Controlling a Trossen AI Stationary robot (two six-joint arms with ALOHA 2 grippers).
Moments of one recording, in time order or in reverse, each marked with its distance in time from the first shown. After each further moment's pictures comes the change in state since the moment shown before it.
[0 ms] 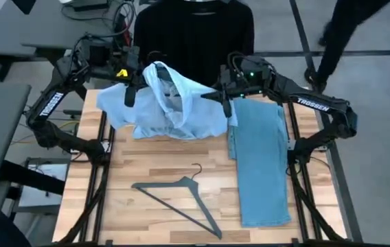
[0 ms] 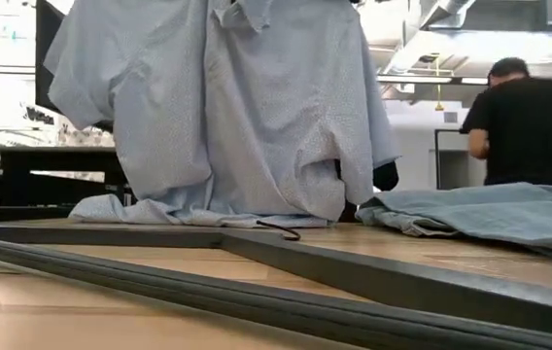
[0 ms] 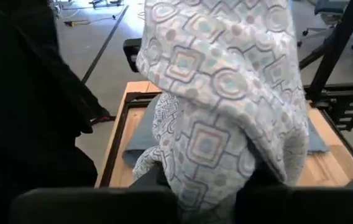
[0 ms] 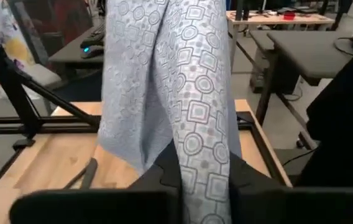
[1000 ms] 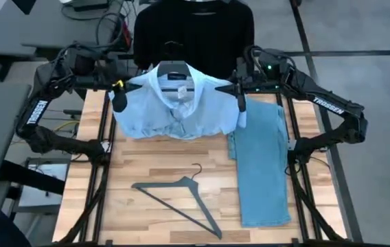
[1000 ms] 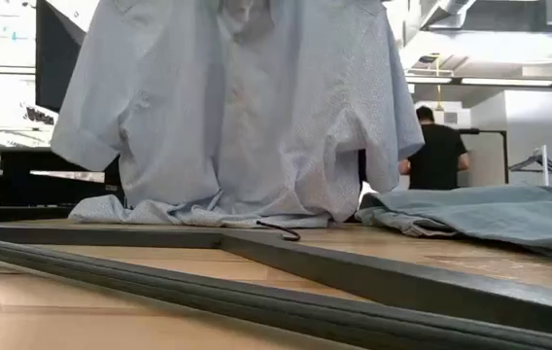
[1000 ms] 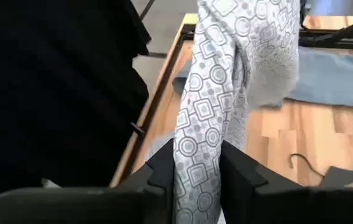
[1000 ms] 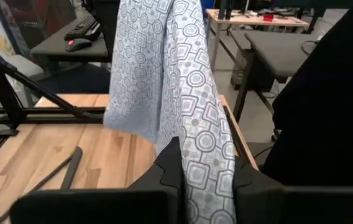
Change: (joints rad) left arm 0.003 -0.112 -0.001 -0.346 -0.367 -0.039; right arm -0.102 -0.126 0.000 -0.150 -0.003 -0.080
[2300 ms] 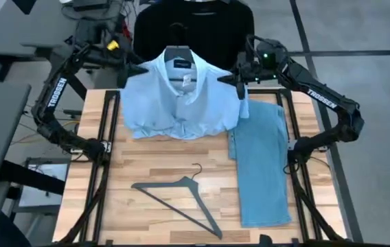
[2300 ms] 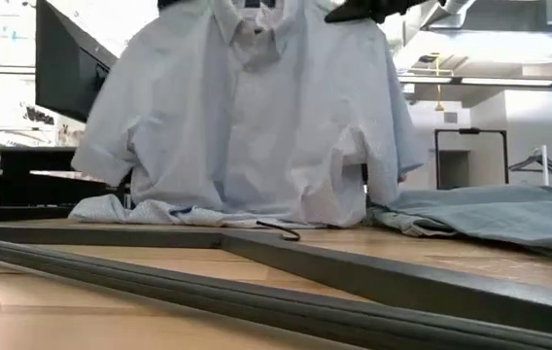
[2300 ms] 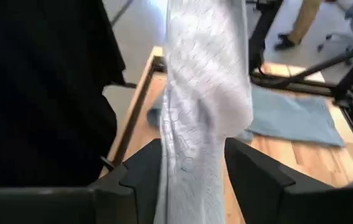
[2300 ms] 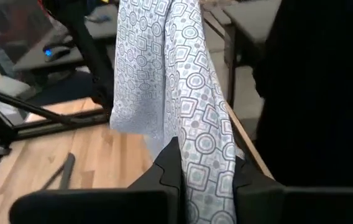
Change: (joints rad) left arm 0.438 0.188 0.023 0.179 0.648 0.187; right arm -0.184 0.078 0.001 -0.006 -0.068 0.129
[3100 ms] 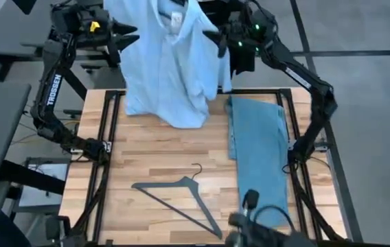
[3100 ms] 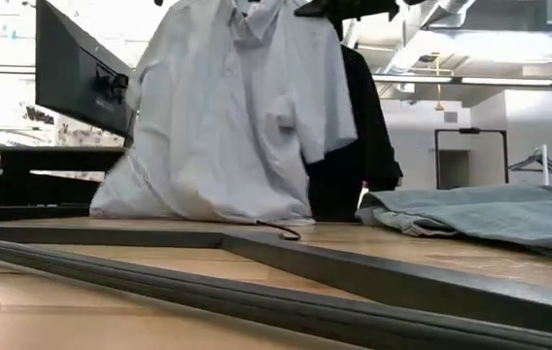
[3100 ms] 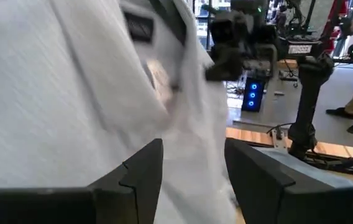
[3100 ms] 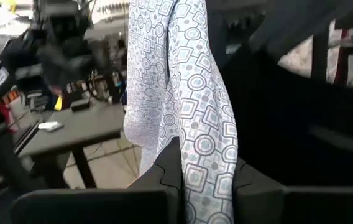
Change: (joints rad) left arm 0.139 0.002 0.000 0.427 0.064 -0.257; right arm -0.114 0.419 0.527 0.319 0.003 0.227
